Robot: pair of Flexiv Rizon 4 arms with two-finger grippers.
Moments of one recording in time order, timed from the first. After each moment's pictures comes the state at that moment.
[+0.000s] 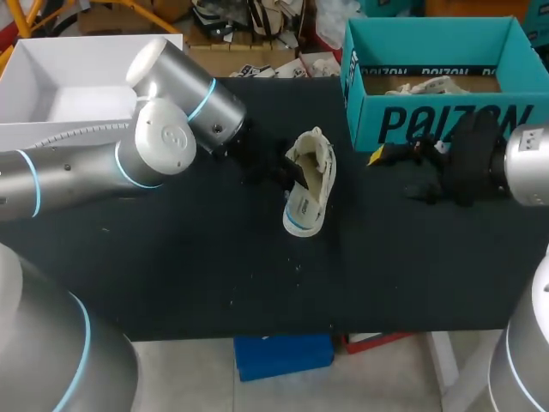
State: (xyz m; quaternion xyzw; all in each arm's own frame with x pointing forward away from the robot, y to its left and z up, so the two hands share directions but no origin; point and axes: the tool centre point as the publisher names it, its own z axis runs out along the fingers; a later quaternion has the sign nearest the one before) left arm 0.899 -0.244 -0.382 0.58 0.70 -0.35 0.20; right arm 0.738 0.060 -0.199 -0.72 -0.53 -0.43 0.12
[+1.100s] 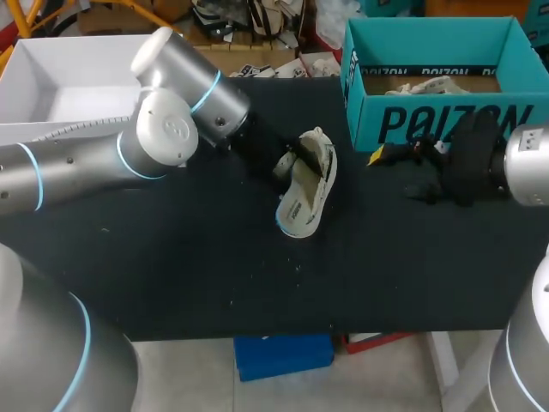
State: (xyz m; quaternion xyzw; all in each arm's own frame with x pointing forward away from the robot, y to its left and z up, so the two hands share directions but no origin) left arm 0.891 -0.251 -0.368 0.60 0.69 -0.36 0.19; right arm 0.738 0.060 -0.199 -0.72 -0.53 -0.43 0.12
